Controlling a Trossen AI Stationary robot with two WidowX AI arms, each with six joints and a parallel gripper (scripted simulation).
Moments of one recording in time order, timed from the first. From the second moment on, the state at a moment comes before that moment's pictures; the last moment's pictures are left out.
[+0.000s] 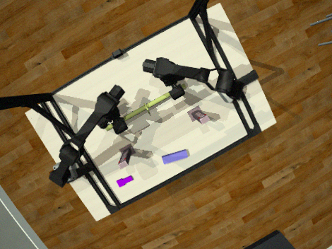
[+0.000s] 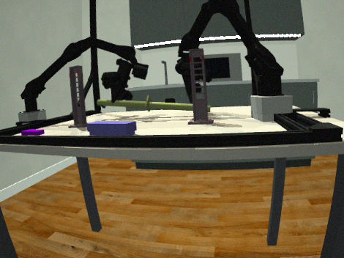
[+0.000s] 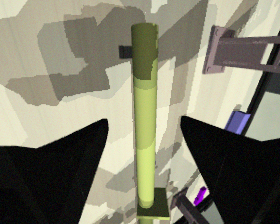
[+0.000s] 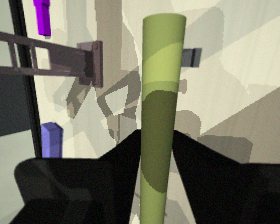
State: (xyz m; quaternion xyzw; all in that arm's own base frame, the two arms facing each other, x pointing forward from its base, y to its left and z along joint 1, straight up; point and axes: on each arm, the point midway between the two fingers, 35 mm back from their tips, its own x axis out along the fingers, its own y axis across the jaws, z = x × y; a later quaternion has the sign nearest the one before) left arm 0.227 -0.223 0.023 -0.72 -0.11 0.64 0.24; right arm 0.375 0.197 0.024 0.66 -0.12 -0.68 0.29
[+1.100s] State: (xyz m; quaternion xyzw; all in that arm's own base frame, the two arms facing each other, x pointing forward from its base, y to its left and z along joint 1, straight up) left arm 0.238 -0.189 0.020 -0.74 0.09 0.66 0.08; right arm 0.375 0.197 0.024 0.66 -0.12 -0.68 0.29
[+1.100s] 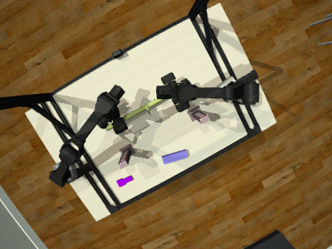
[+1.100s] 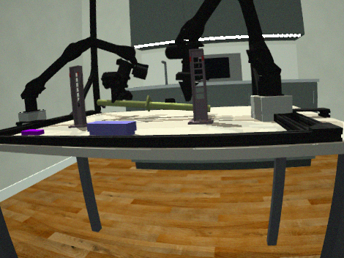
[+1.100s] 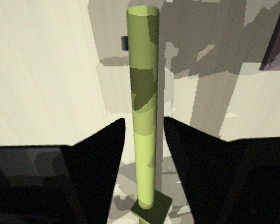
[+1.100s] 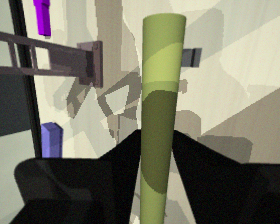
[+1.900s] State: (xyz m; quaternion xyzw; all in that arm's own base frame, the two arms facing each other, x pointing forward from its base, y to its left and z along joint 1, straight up) left arm 0.239 -0.188 -0.007 -0.75 0.09 0.66 0.08; right arm 0.375 0.197 0.024 0.66 -0.12 -0.68 0.29
